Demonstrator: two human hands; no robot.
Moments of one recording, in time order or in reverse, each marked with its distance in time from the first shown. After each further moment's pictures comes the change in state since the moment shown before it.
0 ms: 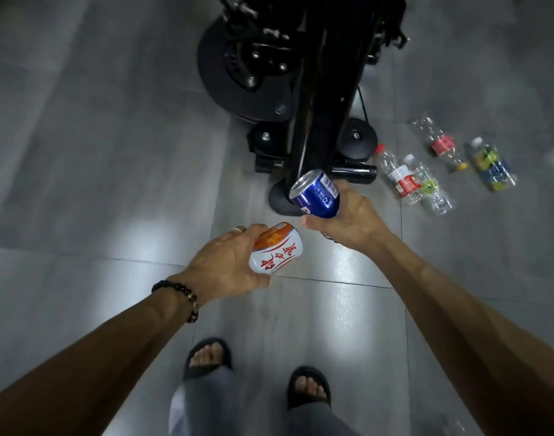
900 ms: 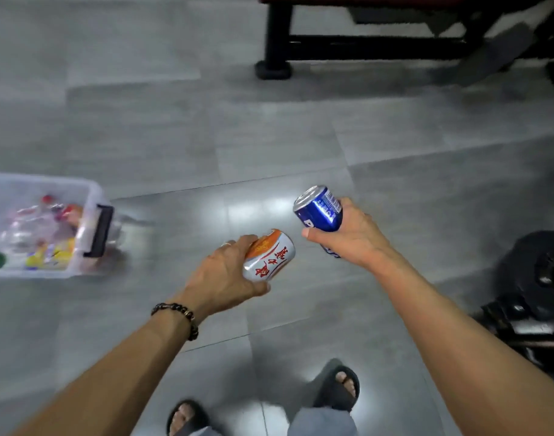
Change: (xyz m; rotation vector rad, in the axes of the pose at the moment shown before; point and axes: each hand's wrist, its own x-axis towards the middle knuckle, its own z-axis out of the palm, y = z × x) left_hand -0.677 -0.078 0.077 -0.660 0.827 -0.865; right_hand -0.488 -0.366 0.291 -0.551 -0.695 -0.772
